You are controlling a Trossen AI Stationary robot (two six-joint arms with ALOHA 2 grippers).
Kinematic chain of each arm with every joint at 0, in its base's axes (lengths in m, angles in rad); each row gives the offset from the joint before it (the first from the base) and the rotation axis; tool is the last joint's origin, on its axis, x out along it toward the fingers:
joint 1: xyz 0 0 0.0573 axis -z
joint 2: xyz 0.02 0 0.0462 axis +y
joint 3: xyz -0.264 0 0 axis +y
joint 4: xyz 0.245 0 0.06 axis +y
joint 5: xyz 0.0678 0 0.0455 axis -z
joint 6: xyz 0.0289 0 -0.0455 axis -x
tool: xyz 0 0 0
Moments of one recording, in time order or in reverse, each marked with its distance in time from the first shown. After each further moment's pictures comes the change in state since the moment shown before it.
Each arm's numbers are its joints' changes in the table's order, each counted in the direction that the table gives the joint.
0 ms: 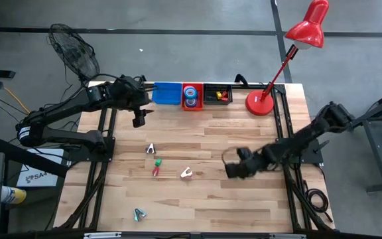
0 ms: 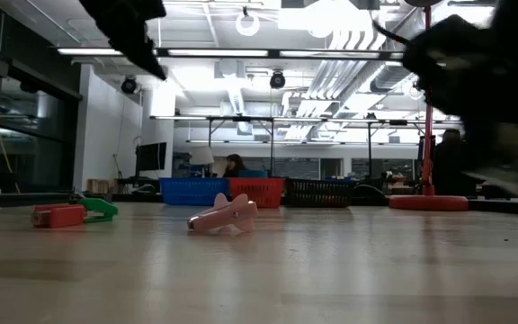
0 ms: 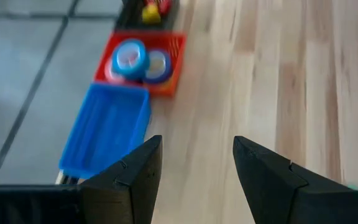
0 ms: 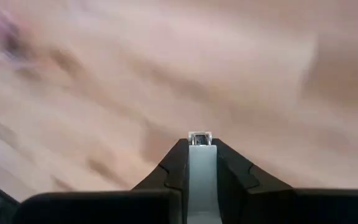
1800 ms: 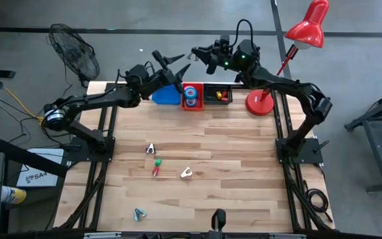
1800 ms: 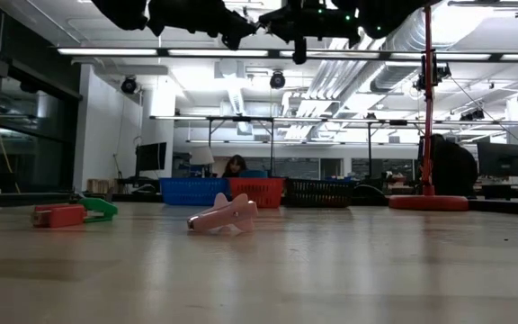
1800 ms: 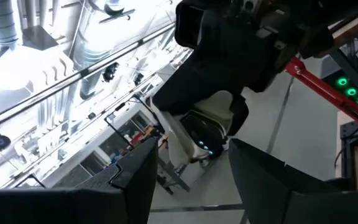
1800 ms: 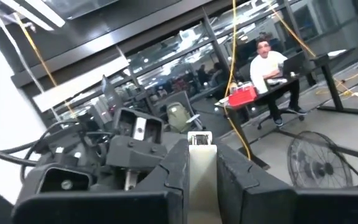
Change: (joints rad) left arm 0.000 0.419 -0.012 -1.431 -0.194 -0.508; right arm 1.073 0.292 -0.653 -1.031 -0.515 1.212
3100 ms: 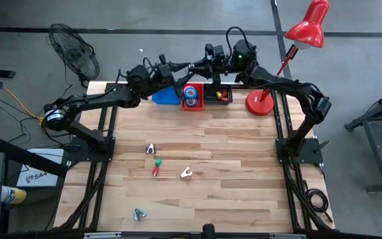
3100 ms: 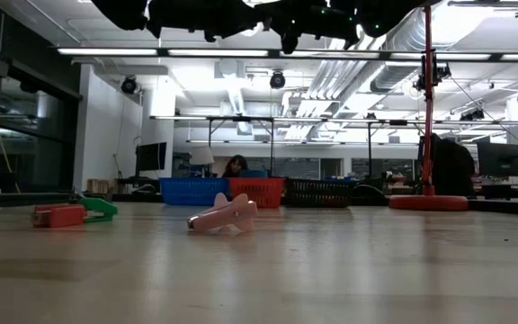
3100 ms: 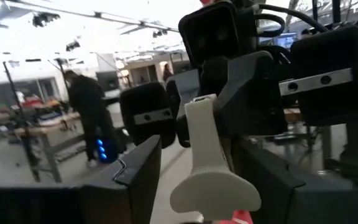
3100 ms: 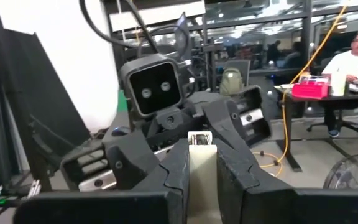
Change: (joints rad) left arm 0.000 0.000 0.001 0.036 0.203 0.648; right arm -0.021 0.012 -0.019 0.092 -0.368 0.356
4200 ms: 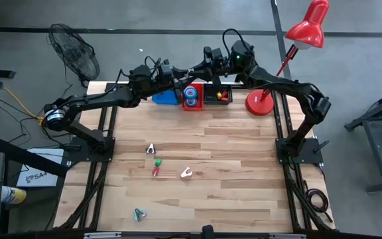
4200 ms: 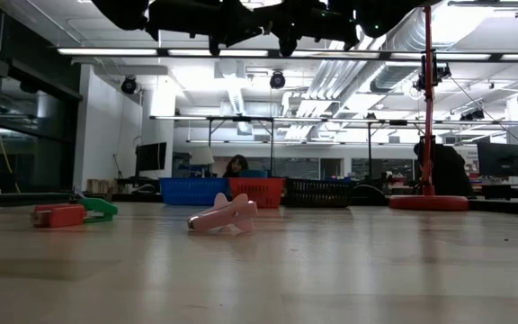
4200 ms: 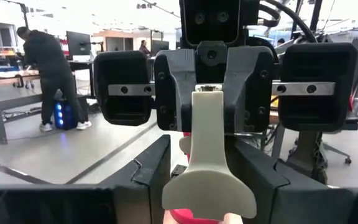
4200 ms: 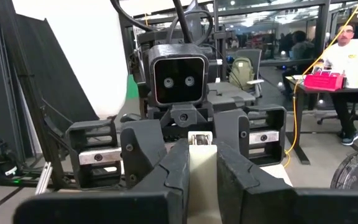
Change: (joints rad) left arm 0.000 0.000 -0.001 0.088 0.089 0.236; right arm -0.001 0.001 0.002 0.054 -0.046 0.050
